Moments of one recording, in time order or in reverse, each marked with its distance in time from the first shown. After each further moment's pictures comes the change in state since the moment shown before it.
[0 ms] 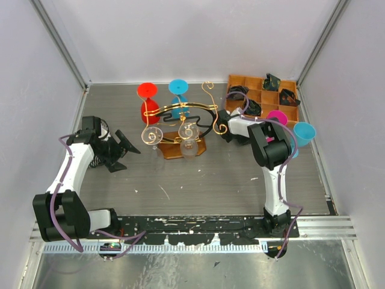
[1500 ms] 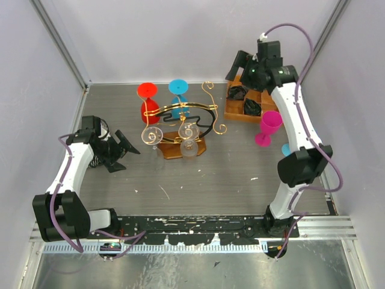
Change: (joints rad) left arm 0.000 -0.001 0.011 -0.023 -0.009 0.014; right arm -0.198 -0.331 0.660 -0.211 -1.083 0.331
